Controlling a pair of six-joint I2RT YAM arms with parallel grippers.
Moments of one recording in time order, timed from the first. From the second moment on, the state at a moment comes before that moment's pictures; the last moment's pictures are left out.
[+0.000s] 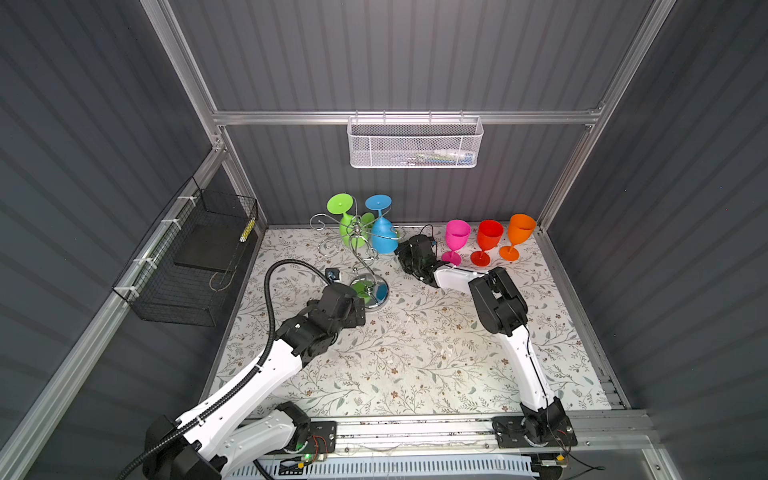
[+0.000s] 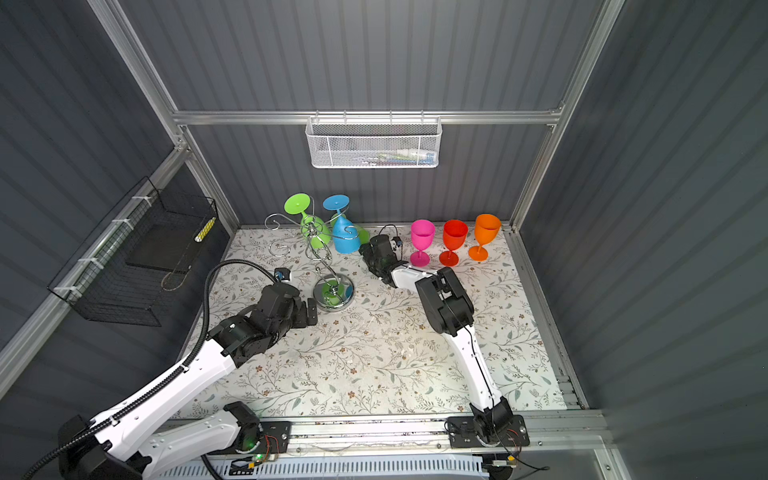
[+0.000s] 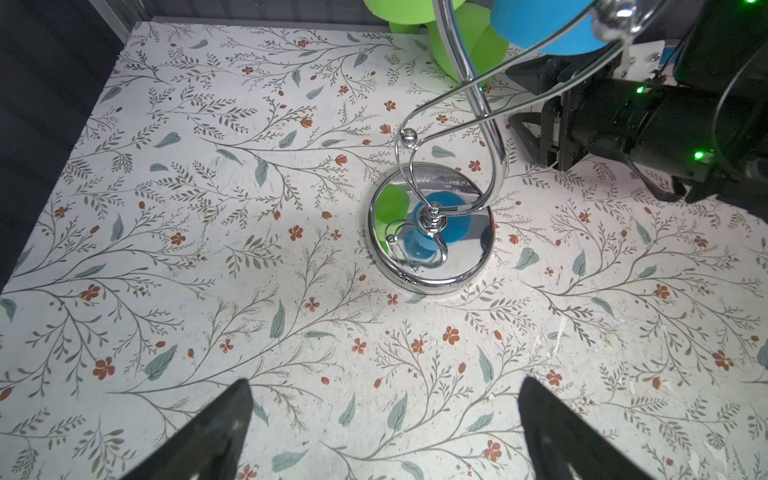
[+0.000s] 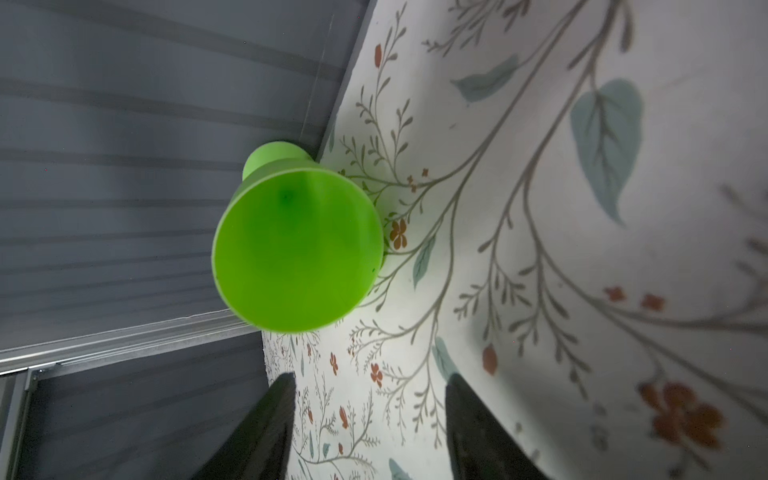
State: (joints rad) left arm -0.66 1.03 0.86 -0.61 -0.42 -0.46; right arm 0.53 2.46 1.75 0.24 -0.02 1.36
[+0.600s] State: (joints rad) left arm -0.66 1.03 0.80 -0.51 -0.31 -0.39; right arm 0.48 2.57 1.97 0.31 -0.08 1.45
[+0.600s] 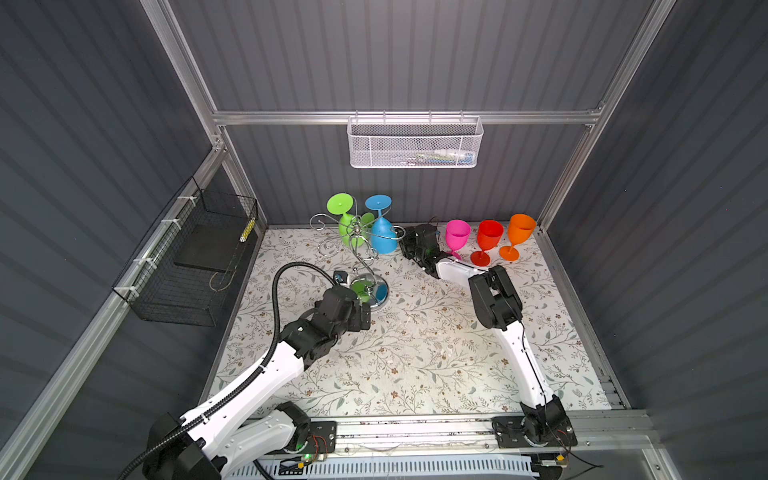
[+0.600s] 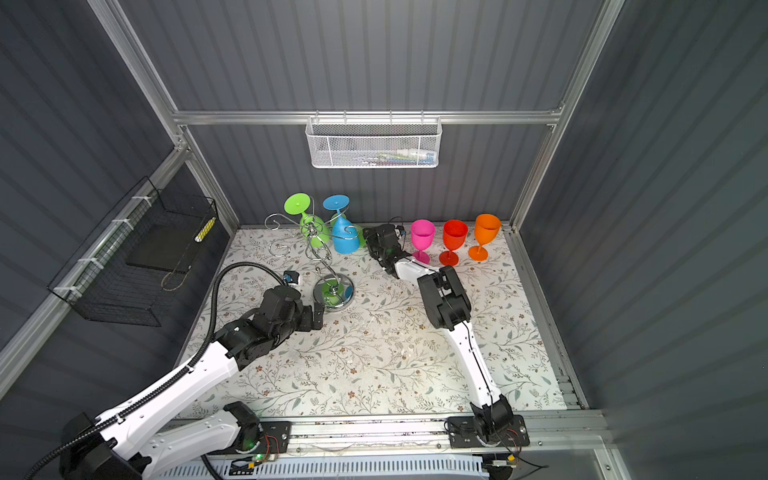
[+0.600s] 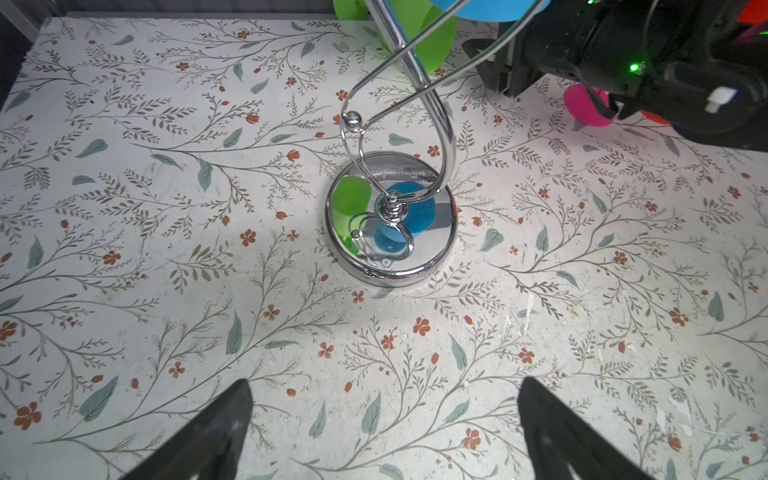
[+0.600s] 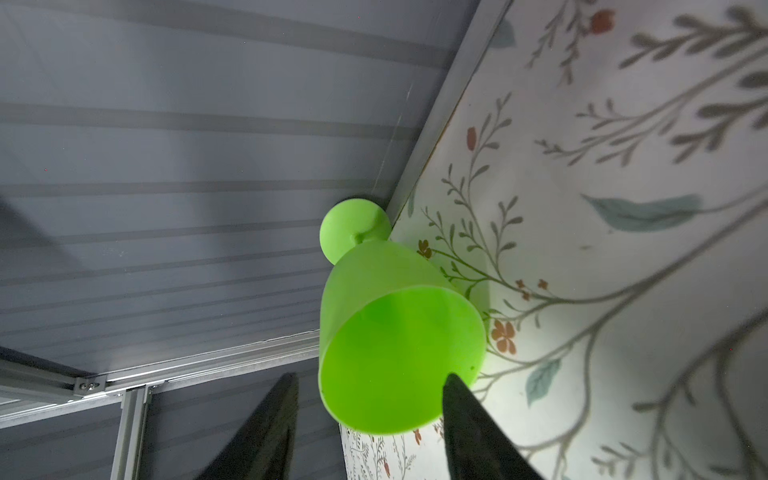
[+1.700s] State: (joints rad) left arm -0.66 1.01 0.79 -0.47 -0.26 -0.37; right arm 0.48 2.76 2.28 0.28 -0.11 1.53
